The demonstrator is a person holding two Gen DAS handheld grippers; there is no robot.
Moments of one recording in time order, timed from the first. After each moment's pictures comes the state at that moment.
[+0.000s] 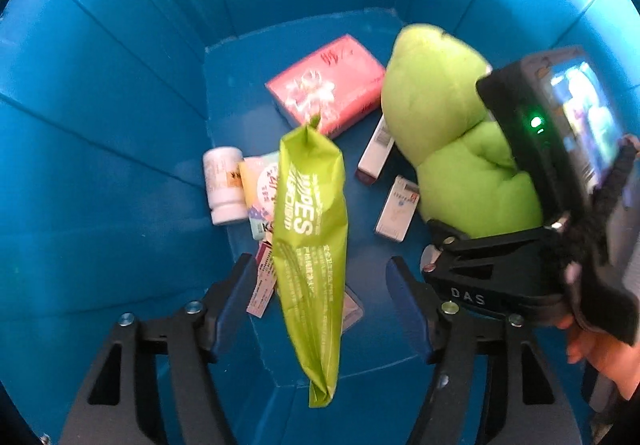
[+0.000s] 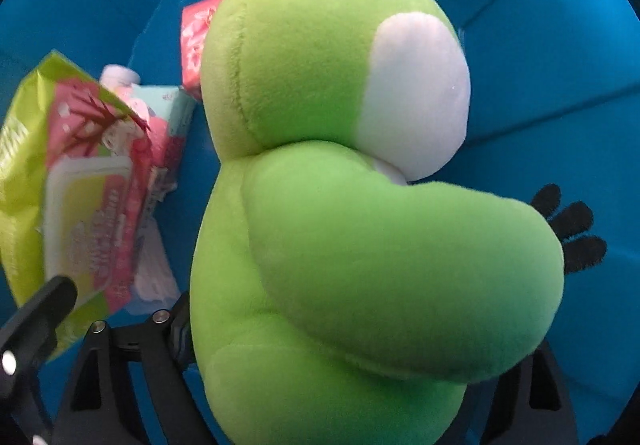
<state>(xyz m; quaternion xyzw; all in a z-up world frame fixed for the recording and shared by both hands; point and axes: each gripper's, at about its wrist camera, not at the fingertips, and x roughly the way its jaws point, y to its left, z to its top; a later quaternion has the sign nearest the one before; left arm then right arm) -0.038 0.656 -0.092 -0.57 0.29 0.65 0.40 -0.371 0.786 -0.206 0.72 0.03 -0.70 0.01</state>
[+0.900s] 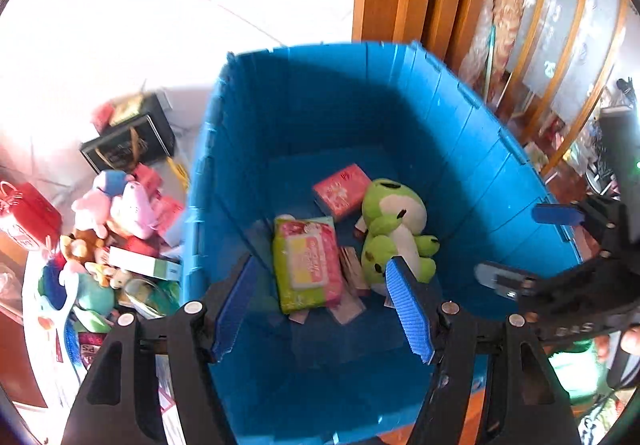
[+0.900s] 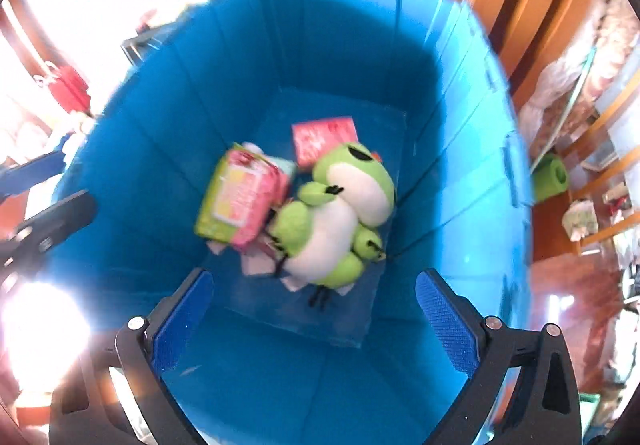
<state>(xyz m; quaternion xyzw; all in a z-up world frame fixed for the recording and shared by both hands) 0.007 0.468 0.092 -0.40 0.16 0.78 0.45 -0.214 0.726 0.026 0.53 0.03 -0.84 0.07</state>
